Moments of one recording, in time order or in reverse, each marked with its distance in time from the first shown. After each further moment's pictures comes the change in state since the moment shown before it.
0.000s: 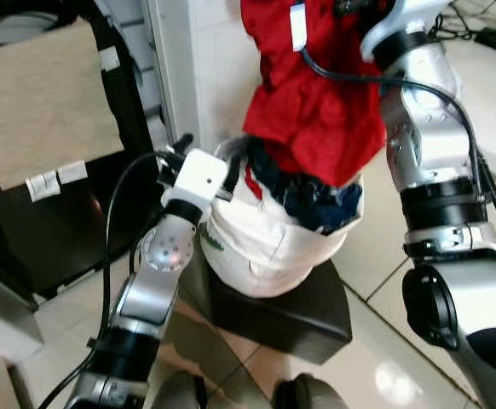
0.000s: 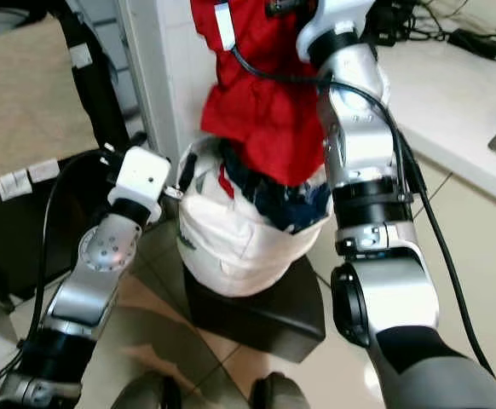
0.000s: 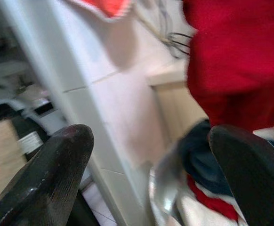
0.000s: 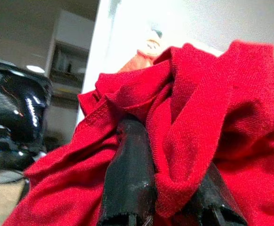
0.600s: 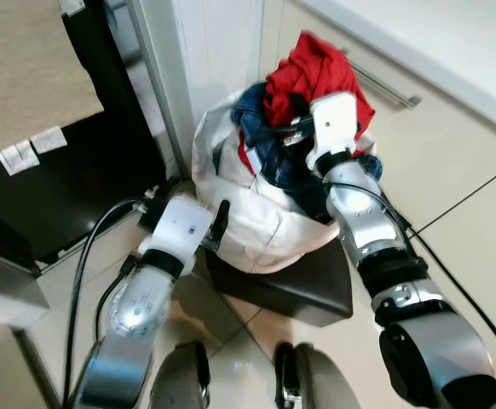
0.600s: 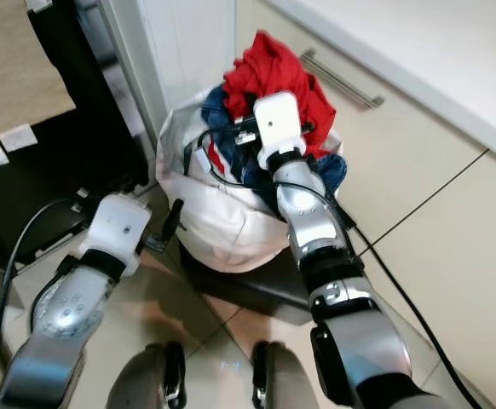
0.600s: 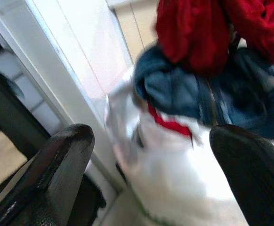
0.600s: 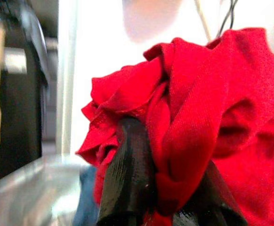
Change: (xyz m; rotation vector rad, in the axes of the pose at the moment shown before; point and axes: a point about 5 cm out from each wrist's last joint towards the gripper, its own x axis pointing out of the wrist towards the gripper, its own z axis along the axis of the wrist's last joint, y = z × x) left arm -0.058 -0.009 0.001 0.005 0.100 -0.108; right arm -0.073 0.044 -0.103 -0.082 0.266 -0.002
